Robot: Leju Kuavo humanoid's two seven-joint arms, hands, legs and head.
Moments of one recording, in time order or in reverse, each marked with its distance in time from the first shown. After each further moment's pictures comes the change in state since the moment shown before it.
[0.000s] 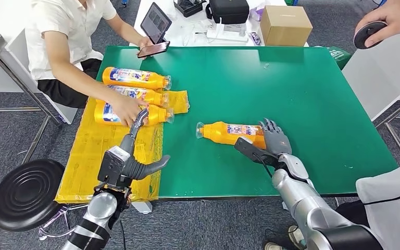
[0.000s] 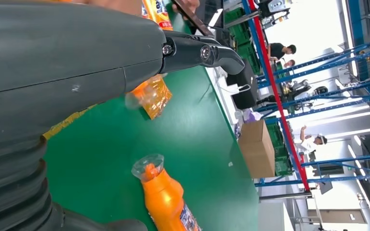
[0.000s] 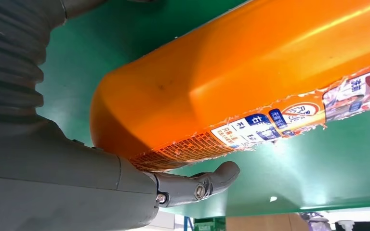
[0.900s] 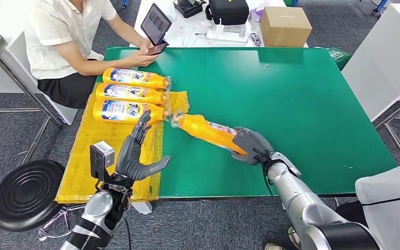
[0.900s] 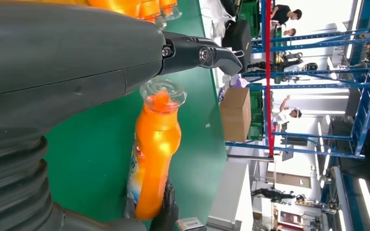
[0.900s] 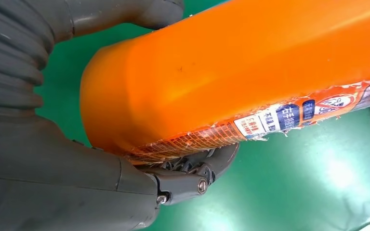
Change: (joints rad) left arm -0.001 0.003 -0.005 -0.003 0.273 -0.177 0.020; right arm -0.022 0.039 -0.090 0.007 -0.290 0.356 -0.254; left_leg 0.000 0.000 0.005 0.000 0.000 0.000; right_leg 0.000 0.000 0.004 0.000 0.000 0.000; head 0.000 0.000
